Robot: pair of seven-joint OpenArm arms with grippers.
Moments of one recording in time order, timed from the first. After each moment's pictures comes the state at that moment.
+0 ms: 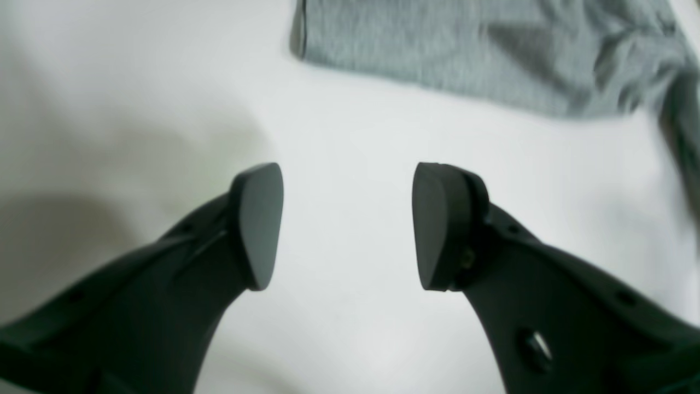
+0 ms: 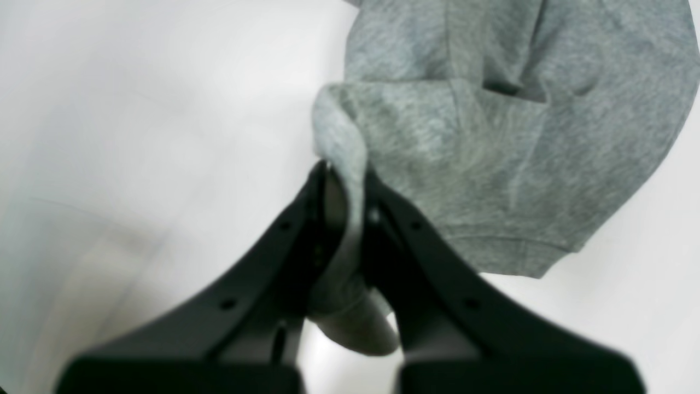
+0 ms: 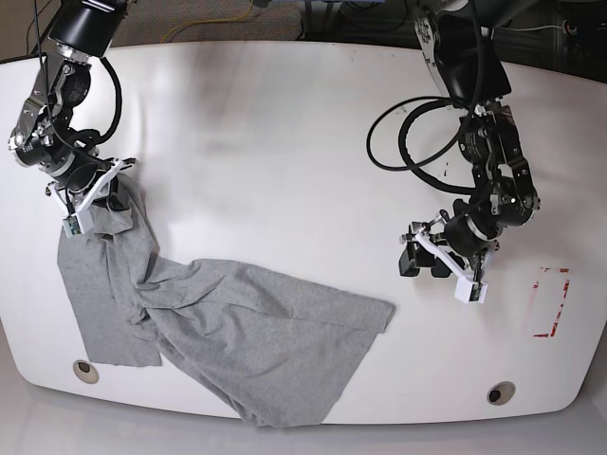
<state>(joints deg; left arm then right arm) -13.7 0.2 -19.0 85.1 -20.1 -26.7 55.1 -2.5 20.9 29.8 91.3 33.8 40.4 -60.7</state>
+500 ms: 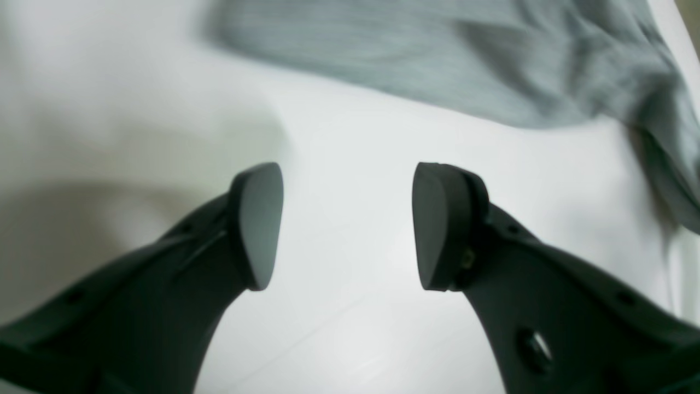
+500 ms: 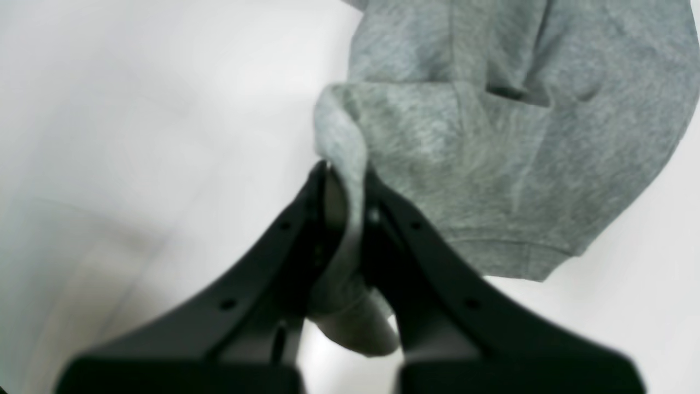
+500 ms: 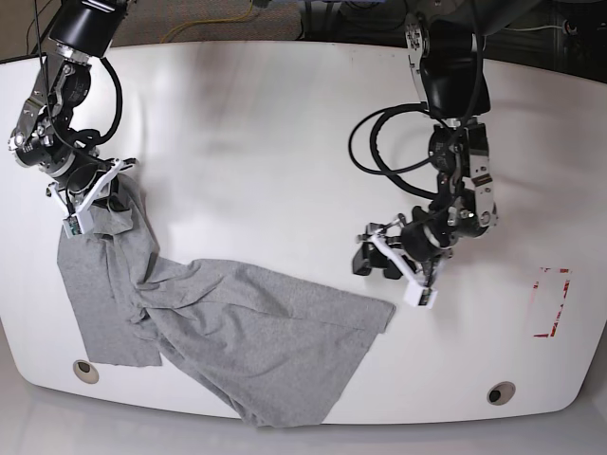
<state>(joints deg) -16.1 3.7 -10.2 76.6 -19.7 -26.4 47.8 -2.5 20.9 29.8 91.3 33.8 40.4 -60.7</state>
